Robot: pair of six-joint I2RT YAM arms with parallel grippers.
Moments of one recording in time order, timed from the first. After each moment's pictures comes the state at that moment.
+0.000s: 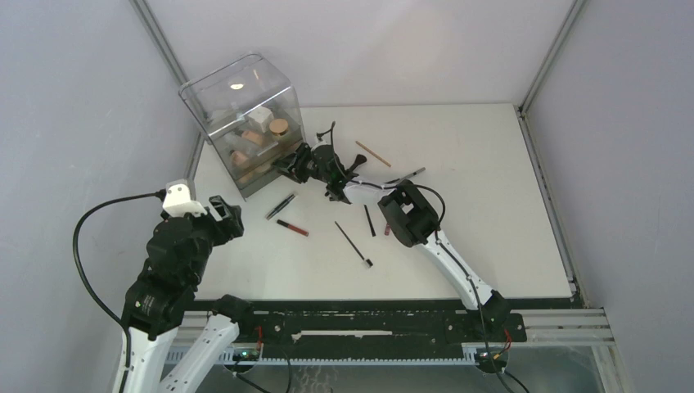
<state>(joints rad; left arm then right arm) -0.33 0.46 0.98 -0.85 -0.37 -0.33 0.75 2.72 2.10 0.47 -0.26 1.34</state>
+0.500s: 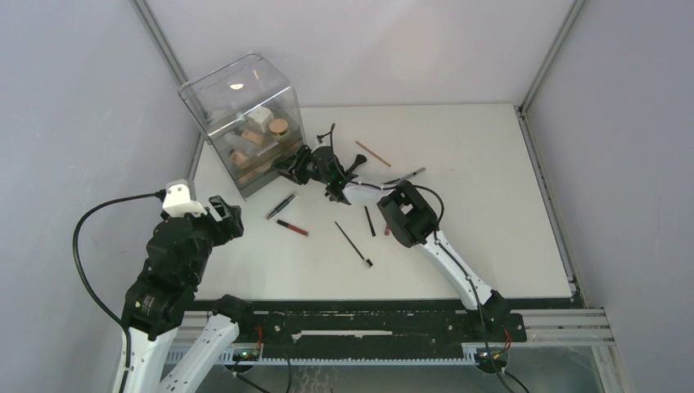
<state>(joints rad) -0.33 0.45 0.98 -0.85 -0.37 -0.33 0.75 2.75 2.12 0.44 -0.25 1.34</state>
